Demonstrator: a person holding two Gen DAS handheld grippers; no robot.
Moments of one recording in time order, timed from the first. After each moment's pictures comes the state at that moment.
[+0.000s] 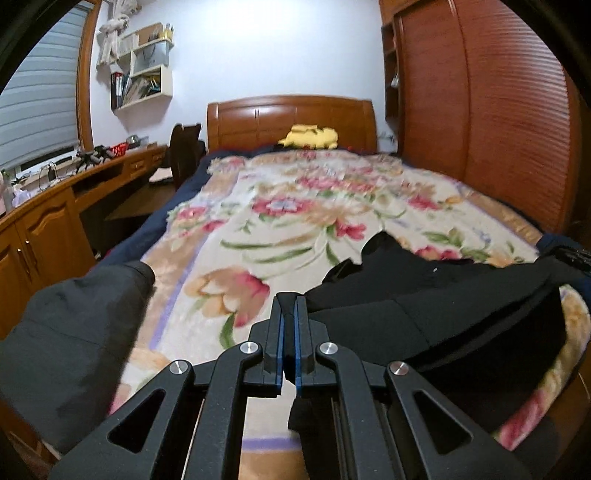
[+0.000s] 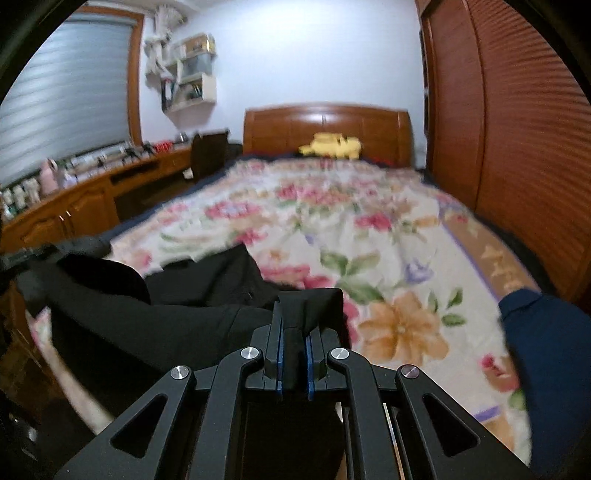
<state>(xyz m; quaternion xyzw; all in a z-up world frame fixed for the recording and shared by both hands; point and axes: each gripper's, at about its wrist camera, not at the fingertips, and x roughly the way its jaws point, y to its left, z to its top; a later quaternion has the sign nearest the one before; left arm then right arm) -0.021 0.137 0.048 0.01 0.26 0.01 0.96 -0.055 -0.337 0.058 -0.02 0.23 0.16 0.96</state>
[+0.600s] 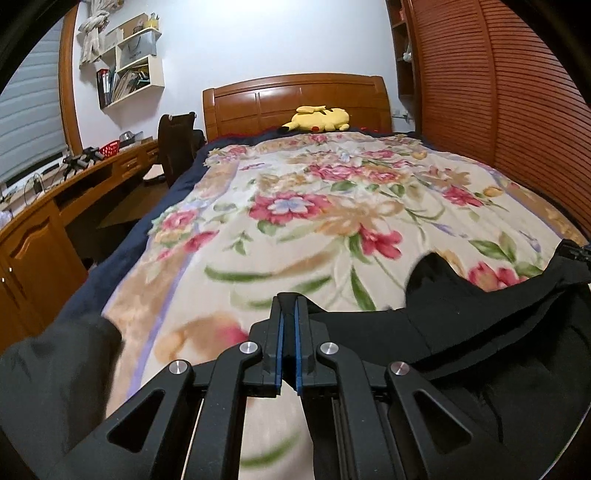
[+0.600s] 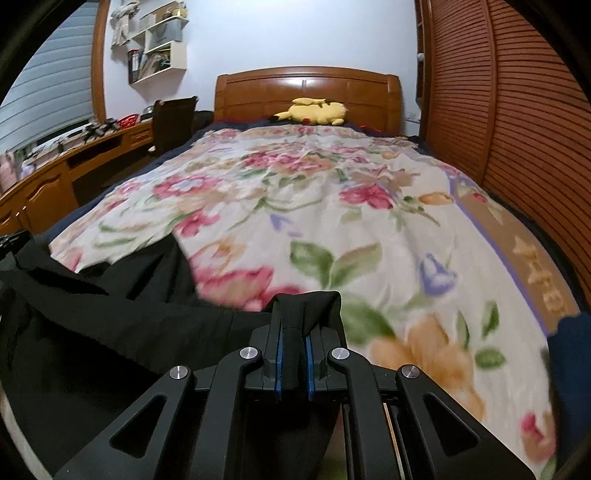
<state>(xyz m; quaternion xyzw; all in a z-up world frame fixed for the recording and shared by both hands) 0.147 0.128 0.042 0.04 0.29 0.03 0.96 0.142 -0.289 0.027 -0.03 0.28 0.12 0.95</state>
